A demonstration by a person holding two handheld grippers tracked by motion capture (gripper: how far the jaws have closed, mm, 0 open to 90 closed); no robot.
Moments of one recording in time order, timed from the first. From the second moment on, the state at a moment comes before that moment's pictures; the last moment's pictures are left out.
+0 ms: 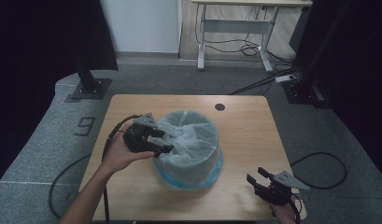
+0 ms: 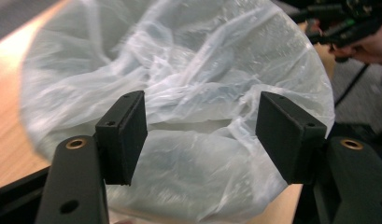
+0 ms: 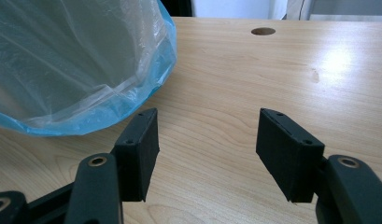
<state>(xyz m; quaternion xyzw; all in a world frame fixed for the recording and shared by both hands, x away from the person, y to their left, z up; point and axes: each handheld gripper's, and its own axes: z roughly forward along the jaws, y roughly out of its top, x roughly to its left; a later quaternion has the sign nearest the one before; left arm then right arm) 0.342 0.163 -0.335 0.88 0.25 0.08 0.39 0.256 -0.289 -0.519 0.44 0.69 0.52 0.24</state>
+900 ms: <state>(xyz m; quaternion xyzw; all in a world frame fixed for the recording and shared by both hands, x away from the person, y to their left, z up) 0.293 0.230 -0.413 0.84 0.32 0.10 0.43 0.255 -0.289 -0.522 0.44 0.70 0.51 0.24</state>
